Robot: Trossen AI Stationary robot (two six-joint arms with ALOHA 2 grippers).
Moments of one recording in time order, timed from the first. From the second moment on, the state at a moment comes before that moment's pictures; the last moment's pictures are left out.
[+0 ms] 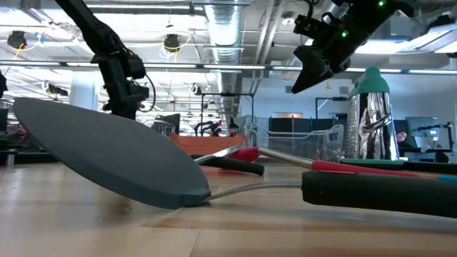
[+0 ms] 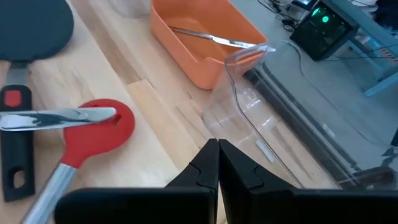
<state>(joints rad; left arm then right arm) 1.16 1.51 1.02 -0.64 0.09 0.34 0.13 1.36 0.84 -0.35 0.80 0.31</state>
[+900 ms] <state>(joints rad) 0.96 1.07 1.02 -0.60 0.37 0.25 0.12 1.36 0.83 -0.31 0.80 0.30</state>
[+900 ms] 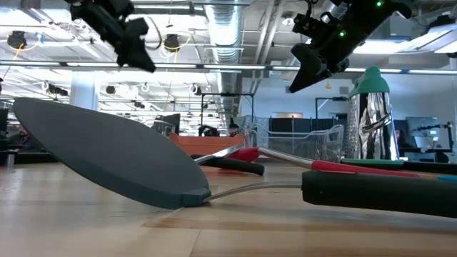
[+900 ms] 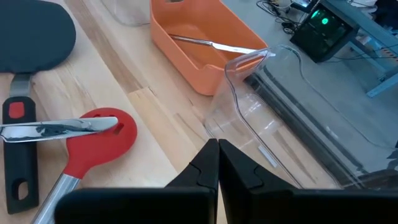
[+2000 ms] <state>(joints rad) 0.22 0.88 0.58 -0.05 0.36 0.12 0.12 1.36 0.83 -0.31 0.80 0.30</state>
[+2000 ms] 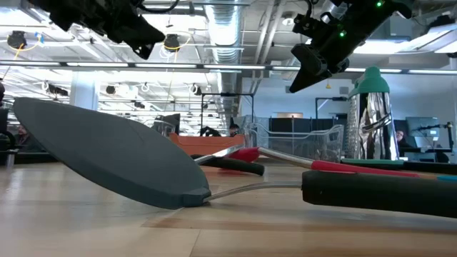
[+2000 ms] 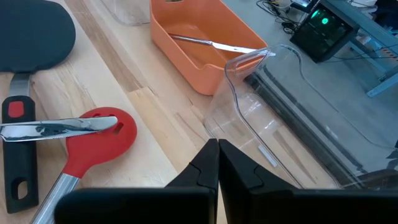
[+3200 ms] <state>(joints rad) 0.16 0.87 0.53 0.06 0.36 0.07 0.12 1.36 0.83 -0.31 0.80 0.31</state>
